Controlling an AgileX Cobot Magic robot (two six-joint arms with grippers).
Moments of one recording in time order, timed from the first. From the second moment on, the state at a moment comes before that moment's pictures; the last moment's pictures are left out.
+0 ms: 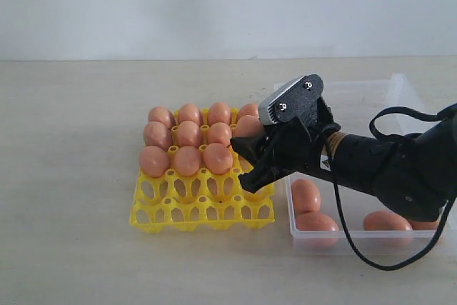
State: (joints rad) left arm 0.10 0.00 0.00 -0.16 0.31 0.11; right arm 0.34 1.89 -0.67 -0.41 -0.79 0.12
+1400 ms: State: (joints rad) left arm 0.10 0.00 0.00 -0.16 0.31 0.11; right arm 0.34 1.94 -0.66 -0.37 -0.78 0.14
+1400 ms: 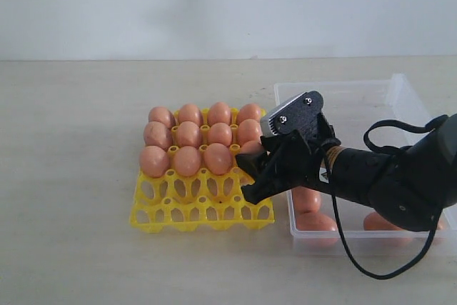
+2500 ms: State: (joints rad) left arm 0.10 0.00 0.00 -0.16 0.31 0.11; right arm 0.01 1.56 -1.13 0.47 1.12 -0.71
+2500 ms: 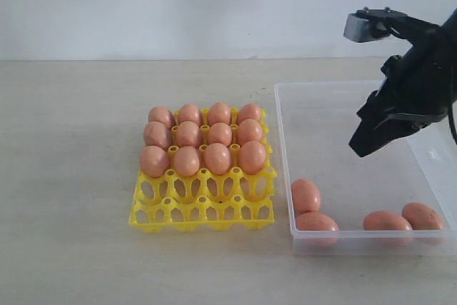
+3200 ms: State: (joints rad) left arm 0.10 0.00 0.00 -0.16 0.31 0.11; right arm 0.08 1.91 -1.14 0.59 0.89 -0.57
